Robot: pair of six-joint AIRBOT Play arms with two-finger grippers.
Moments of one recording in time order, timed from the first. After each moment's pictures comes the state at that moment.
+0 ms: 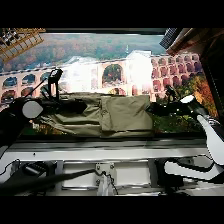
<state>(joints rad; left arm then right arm) -0.42 -0.93 0.87 1.16 -0.93 -1.72 -0.24 -1.39 0.75 -0.84 0.99 1.10</state>
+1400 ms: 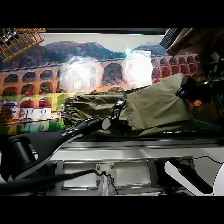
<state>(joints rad) -0.97 -1.65 1.07 0.87 -0.46 -1.56 -0.27 -1.06 1.35 -1.20 1.61 1.77</state>
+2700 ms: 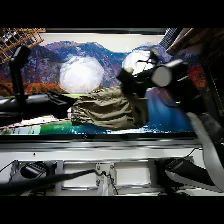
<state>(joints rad) -0.41 -0.69 1.13 1.13 -1.18 -1.63 0.54 -1.28 1.41 -1.37 1.13 2.49</state>
